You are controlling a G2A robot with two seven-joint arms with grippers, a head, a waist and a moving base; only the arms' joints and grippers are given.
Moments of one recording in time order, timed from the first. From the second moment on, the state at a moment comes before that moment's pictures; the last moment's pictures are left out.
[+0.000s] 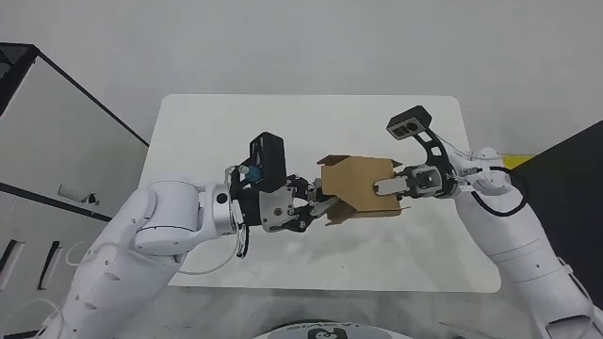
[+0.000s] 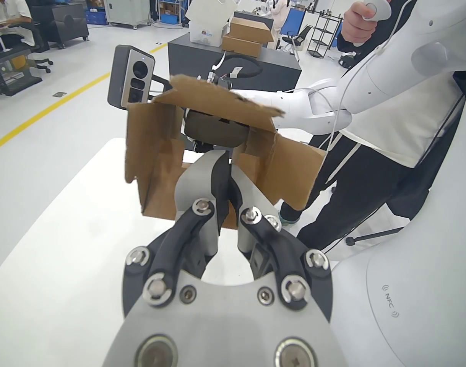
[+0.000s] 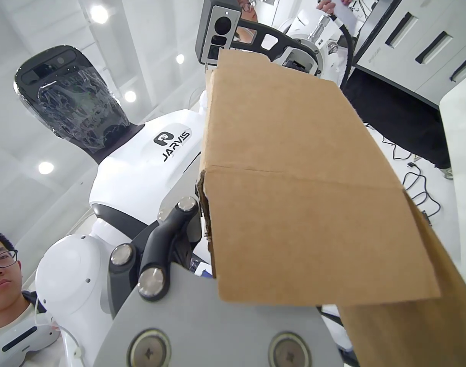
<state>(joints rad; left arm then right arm) 1.37 -0.95 -1.18 -2.22 0.49 -0.65 -0.57 -1.21 -1.00 1.17 -1.59 1.04 -0.28 1.54</state>
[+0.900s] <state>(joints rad) 1.43 -0.94 -1.29 -2.23 0.50 -0.65 -0.57 -1.25 -1.00 1.27 -1.50 0.98 -0.29 1.47</state>
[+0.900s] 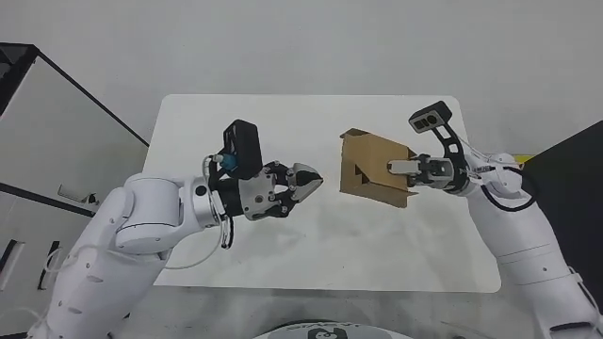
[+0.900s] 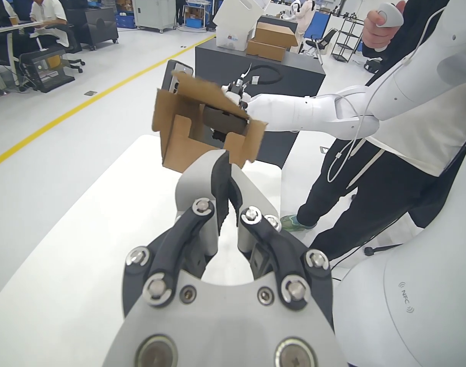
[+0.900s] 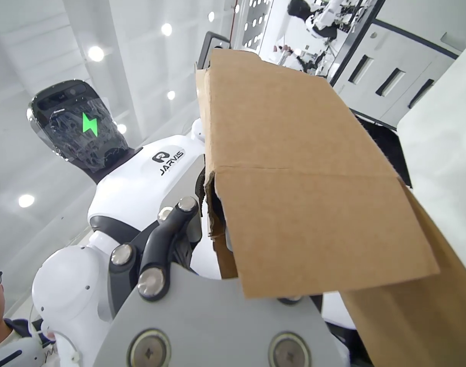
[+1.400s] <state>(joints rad) 1.39 -0.94 -1.20 -2.26 0.54 -0.63 -0.58 -1.25 -1.01 1.25 -1.54 0.93 -0.26 1.42</state>
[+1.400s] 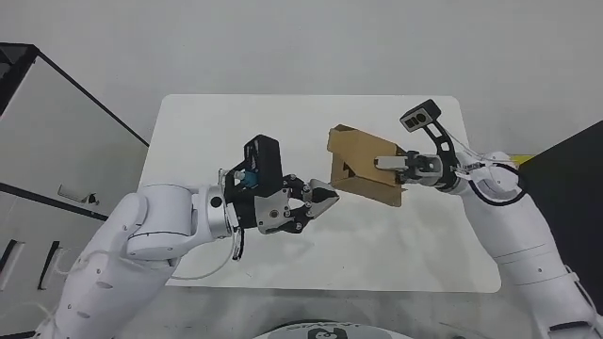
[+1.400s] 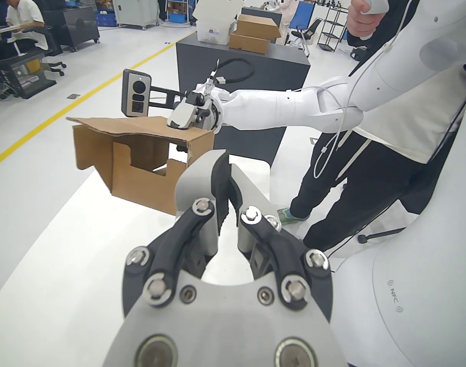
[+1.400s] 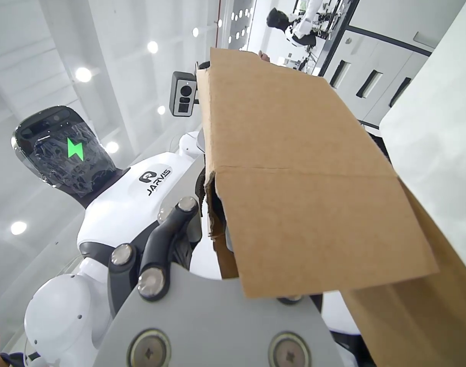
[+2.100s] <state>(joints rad) 1.39 -0.95 -1.18 -2.25 0.55 -0.62 -0.57 -1.24 -1.03 1.23 -1.58 0.98 -0.30 1.52</state>
